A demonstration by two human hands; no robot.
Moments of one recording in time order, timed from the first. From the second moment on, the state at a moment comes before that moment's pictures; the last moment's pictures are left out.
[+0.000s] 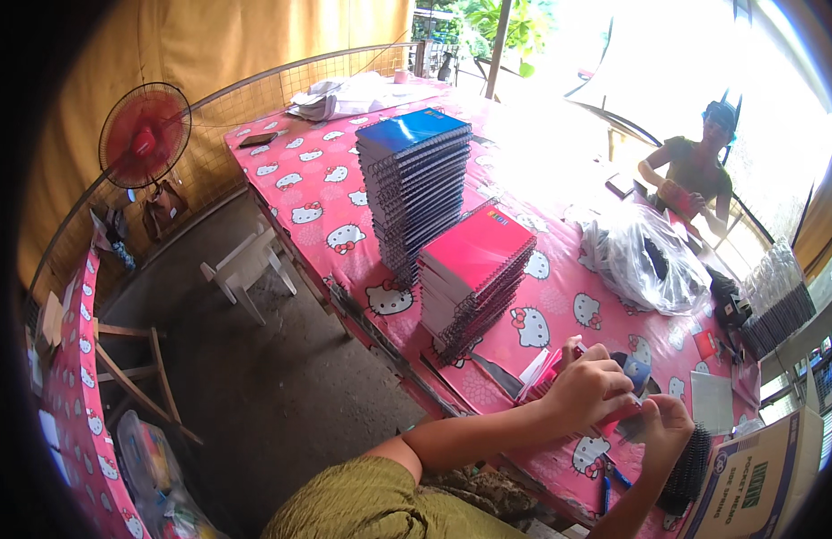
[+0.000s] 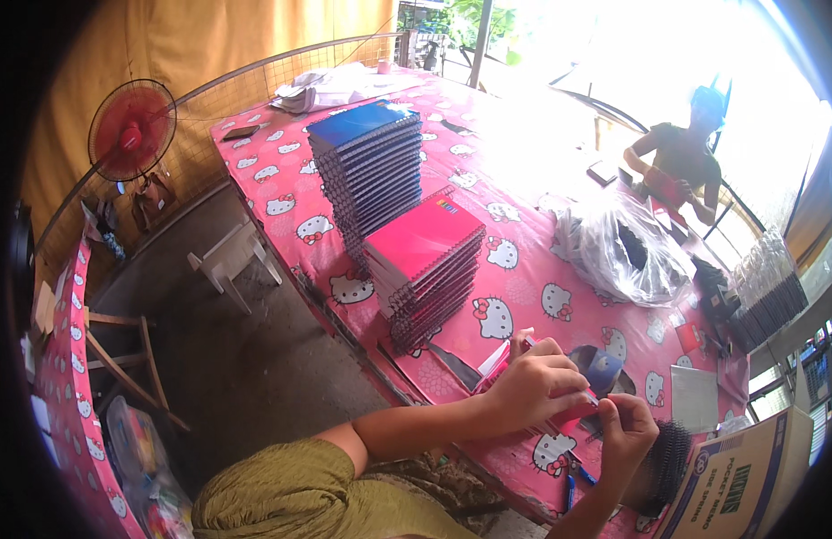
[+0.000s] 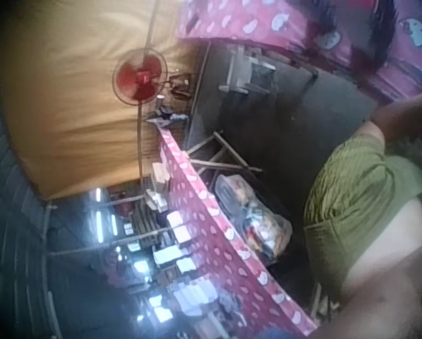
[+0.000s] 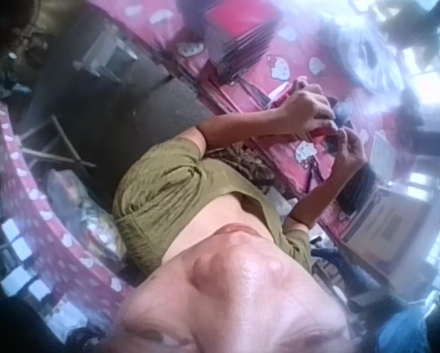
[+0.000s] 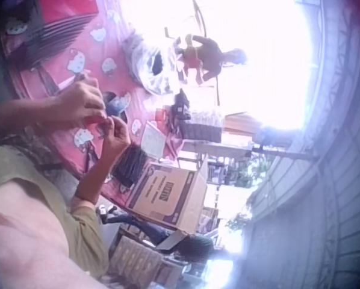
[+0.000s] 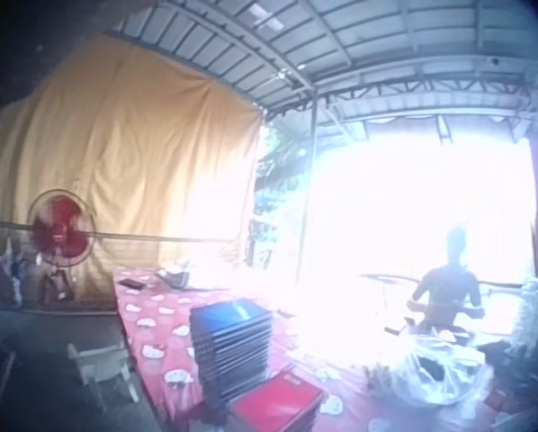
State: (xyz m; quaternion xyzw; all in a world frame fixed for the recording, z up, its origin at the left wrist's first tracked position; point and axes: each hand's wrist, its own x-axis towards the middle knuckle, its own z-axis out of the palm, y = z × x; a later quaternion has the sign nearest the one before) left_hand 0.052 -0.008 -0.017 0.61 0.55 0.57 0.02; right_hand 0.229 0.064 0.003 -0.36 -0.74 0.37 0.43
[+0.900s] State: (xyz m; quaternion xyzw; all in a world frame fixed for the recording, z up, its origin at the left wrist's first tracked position) left_hand 0.050 -0.009 -0.013 0.62 0.56 0.56 0.01; right_hand 0.245 0.075 0.016 -0.34 -0.73 0.51 0.31
